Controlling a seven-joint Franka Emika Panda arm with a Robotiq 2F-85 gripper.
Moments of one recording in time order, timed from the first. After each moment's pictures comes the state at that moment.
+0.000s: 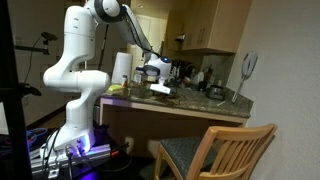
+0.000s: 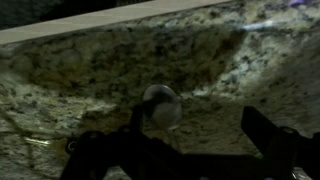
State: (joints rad) arm 1.07 0.04 -1.13 -2.41 0.88 2.66 -1.41
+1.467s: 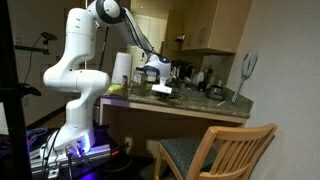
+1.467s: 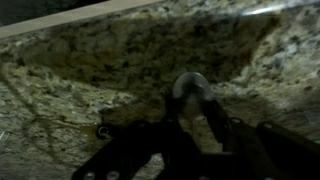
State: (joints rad) arm 1.05 0.13 -1.11 -2.36 1.06 2.71 -1.50
